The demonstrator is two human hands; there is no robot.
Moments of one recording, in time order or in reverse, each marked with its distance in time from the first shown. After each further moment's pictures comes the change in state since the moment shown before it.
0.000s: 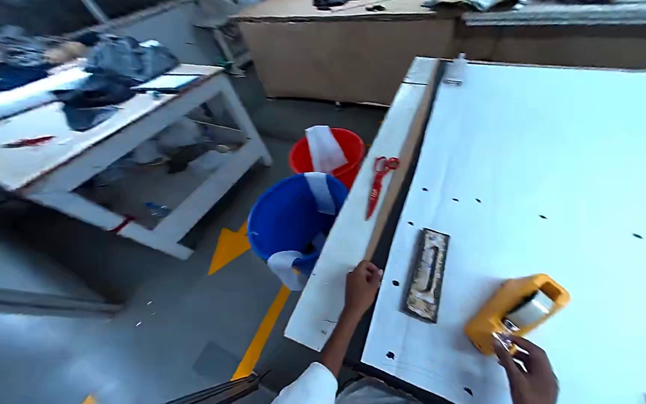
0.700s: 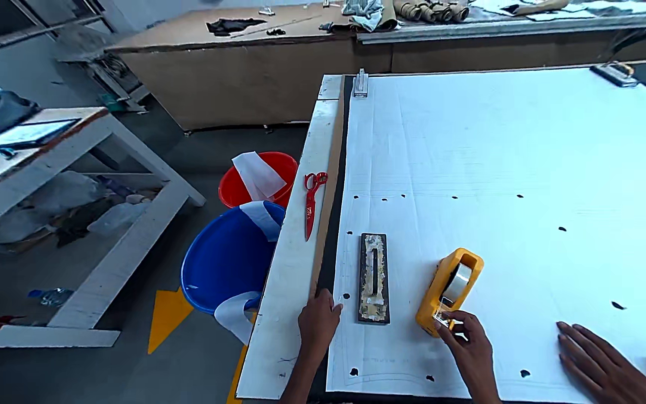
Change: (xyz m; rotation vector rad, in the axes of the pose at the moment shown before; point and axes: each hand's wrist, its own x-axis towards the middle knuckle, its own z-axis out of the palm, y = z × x) left_hand -0.017 0.035 0.007 0.677 -0.173 -0.074; right_hand 0.003 0.010 0.011 0.045 0.076 -0.020
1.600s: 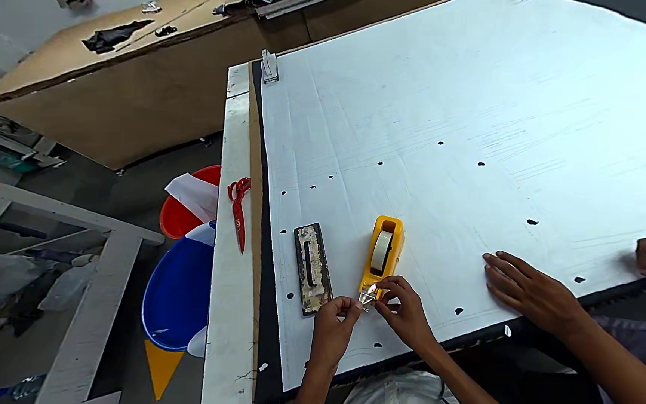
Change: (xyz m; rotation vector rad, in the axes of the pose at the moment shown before) left_hand -0.086 0.110 0.053 -0.736 -0.189 0.291; right_hand 0.000 -0.008 -0.010 0.133 -0.238 0.067
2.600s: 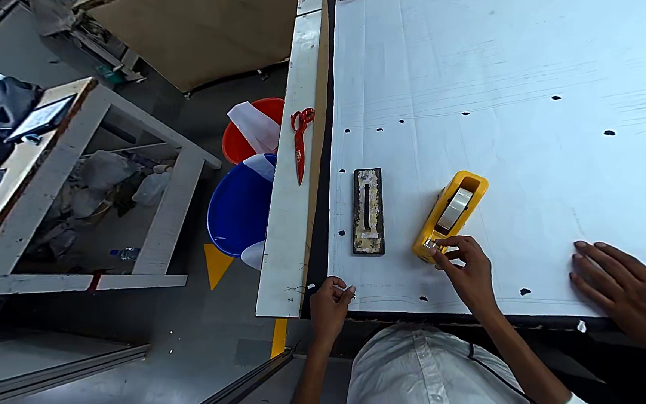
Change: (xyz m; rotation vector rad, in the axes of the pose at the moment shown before) left_hand -0.064 -0.107 -0.074 0.375 0.340 -0.189; right_hand 0.009 -0.213 -0.008 -0.244 -0.132 0.439
